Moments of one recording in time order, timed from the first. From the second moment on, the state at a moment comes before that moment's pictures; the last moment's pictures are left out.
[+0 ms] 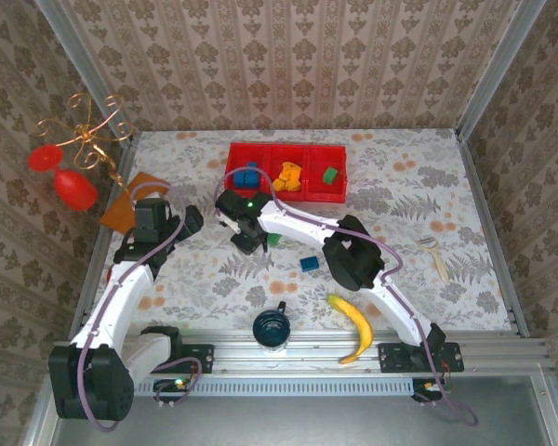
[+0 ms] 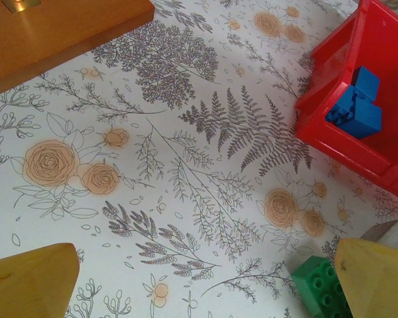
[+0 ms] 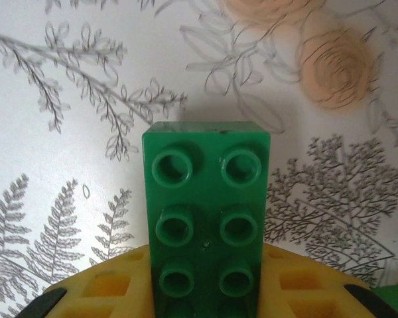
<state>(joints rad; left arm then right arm) -0.11 1.00 0.68 -0.39 -0.03 -0.51 0.88 2.43 2.12 -0.96 0.08 0.02</state>
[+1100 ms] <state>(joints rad) -0.05 0.96 0.63 -0.37 0.00 -0.51 0.53 2.05 1.85 -0.74 0.22 0.29</state>
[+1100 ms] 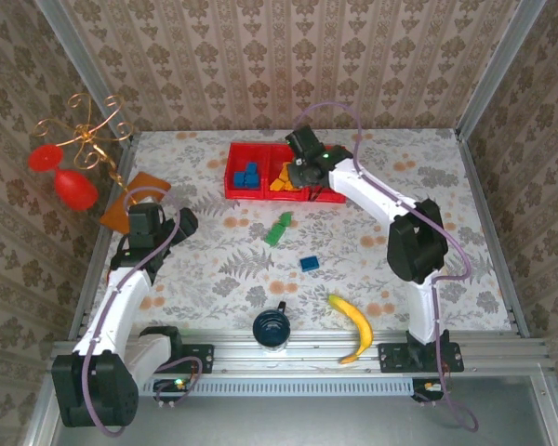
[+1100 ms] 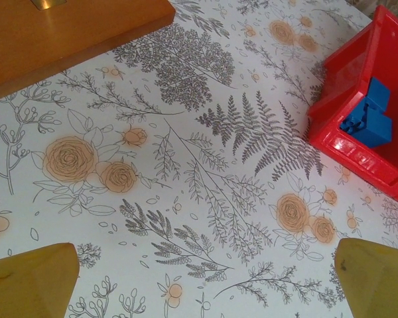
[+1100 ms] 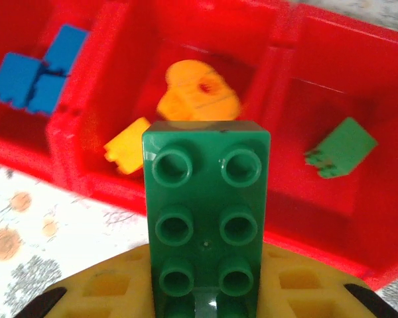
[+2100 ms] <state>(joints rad) -0.05 0.96 0.63 -0.37 0.02 -0.51 0.38 2.26 2.10 -0.78 0.23 0.29</state>
